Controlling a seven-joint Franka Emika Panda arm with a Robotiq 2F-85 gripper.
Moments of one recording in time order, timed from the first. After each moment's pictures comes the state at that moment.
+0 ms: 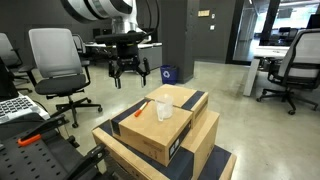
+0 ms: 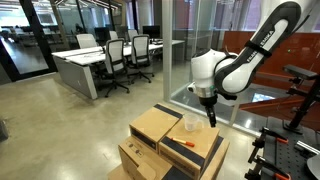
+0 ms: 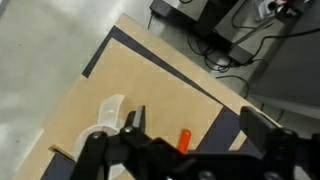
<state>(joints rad) 0.04 0.24 0.05 -2.44 -0.33 2.46 -0.18</state>
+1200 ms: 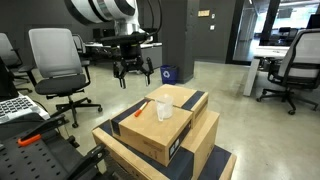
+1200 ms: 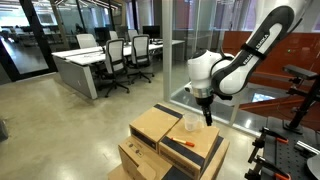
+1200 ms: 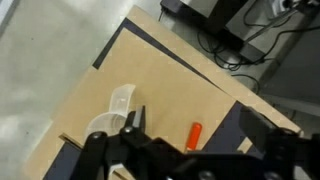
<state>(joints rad) 0.05 0.29 0.04 -2.39 -0.40 2.46 -0.15</state>
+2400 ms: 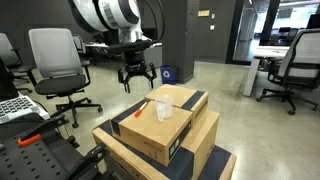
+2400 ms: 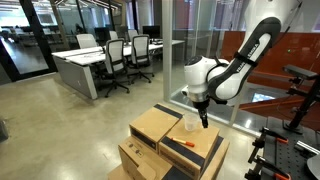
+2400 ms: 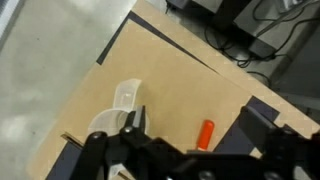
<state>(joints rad) 0.06 0.37 0.02 -2.34 -0.45 2.50 -0.09</state>
